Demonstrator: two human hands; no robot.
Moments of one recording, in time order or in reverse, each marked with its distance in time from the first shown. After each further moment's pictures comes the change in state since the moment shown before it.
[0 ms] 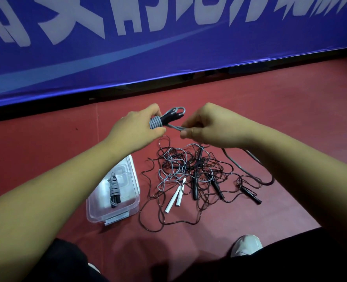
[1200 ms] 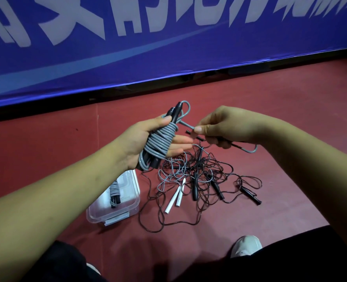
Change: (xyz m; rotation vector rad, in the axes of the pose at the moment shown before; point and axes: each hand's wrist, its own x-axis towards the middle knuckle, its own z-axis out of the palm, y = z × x) left_hand -0.019 0.029 0.003 -1.682 -0.525 -0.452; right_hand -0.006 0.027 -0.015 0.257 -0.134 0.203
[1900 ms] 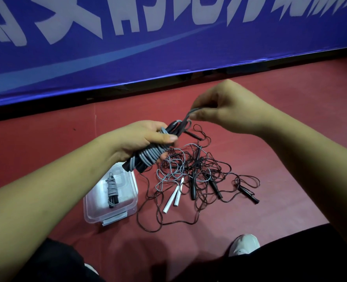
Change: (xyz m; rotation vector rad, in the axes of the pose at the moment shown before) left_hand 0.004 0.010 -0.007 0.614 0.003 -0.051; right_hand -0.012 -0.029 -0.009 -0.337 0.300 -0.371
